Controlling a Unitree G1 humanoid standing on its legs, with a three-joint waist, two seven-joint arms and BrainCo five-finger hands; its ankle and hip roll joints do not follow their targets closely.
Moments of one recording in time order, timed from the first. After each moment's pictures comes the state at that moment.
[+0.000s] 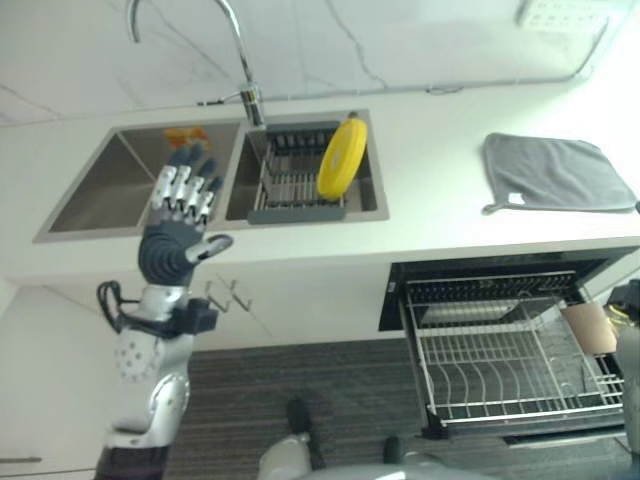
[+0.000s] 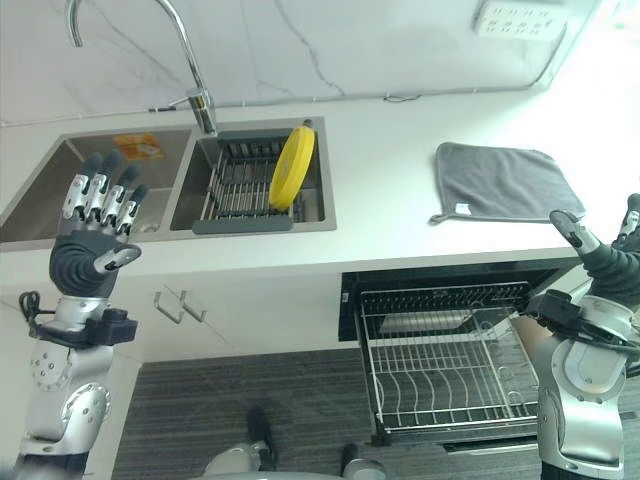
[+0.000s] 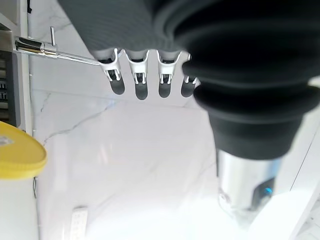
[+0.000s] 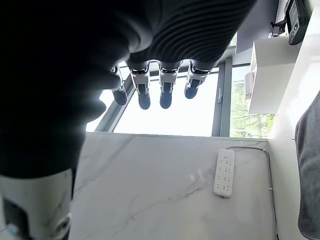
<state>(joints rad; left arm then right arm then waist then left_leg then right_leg) 0.08 0.43 0.09 -0.35 -0.61 -0.32 -0.11 0.09 -0.52 -0.39 -0.41 0.34 -0.12 -0.43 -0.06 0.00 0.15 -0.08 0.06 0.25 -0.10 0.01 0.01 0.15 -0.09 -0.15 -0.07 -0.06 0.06</state>
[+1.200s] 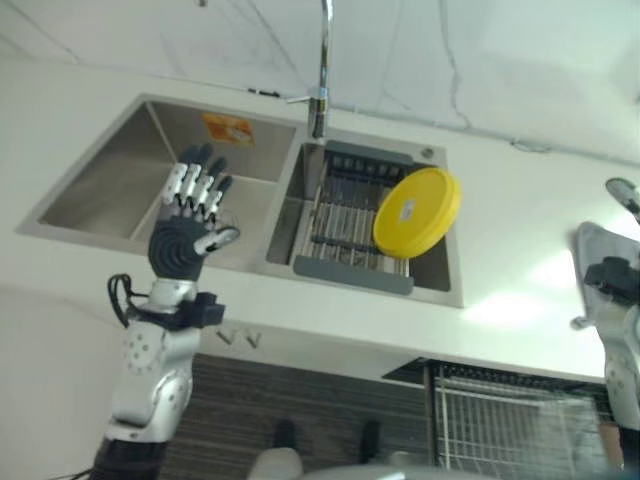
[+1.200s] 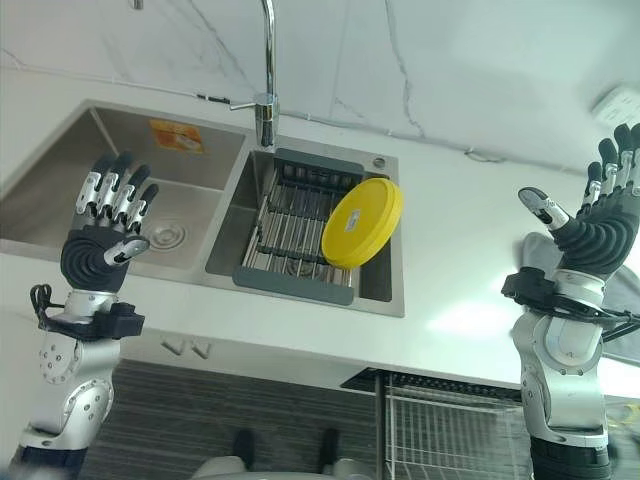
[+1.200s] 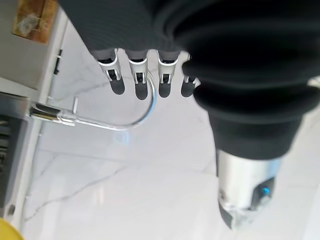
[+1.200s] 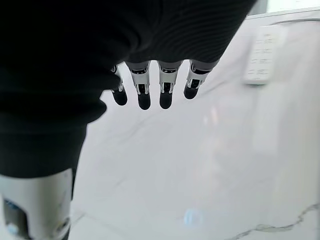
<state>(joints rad) 0.07 0.44 0.05 -0.41 -0.65 -0.29 -0.04 -0.02 -0.55 -0.28 -0.40 0.37 -0.11 -0.43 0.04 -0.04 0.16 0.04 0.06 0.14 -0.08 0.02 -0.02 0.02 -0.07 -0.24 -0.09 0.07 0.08</state>
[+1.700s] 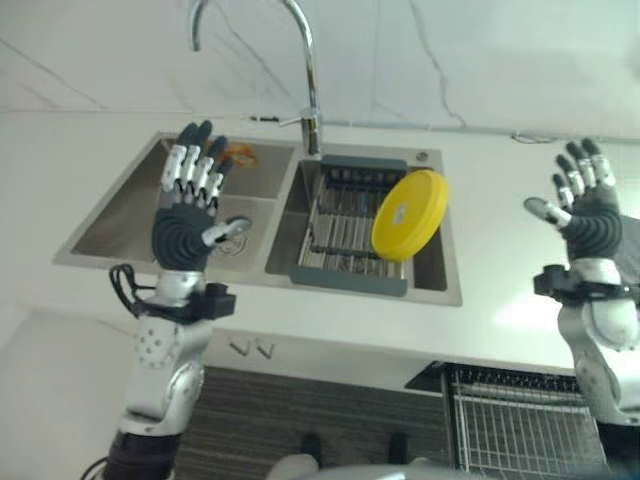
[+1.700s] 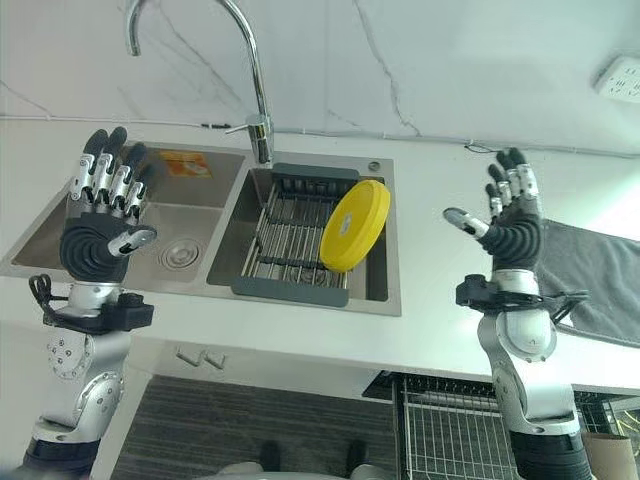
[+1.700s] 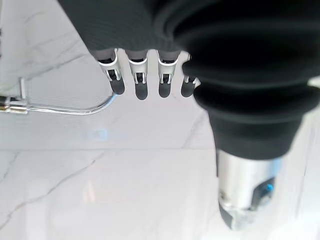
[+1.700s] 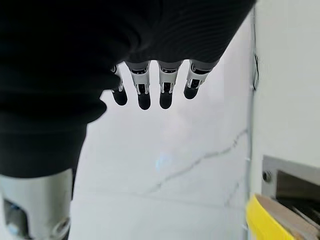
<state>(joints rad) -0.01 0.44 0.04 -0.42 -0.52 -0.29 0.02 -0.07 -0.54 -0.12 -0.35 0.50 0.04 -0.19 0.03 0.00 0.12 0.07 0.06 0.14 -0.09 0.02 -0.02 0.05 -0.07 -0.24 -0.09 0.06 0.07</state>
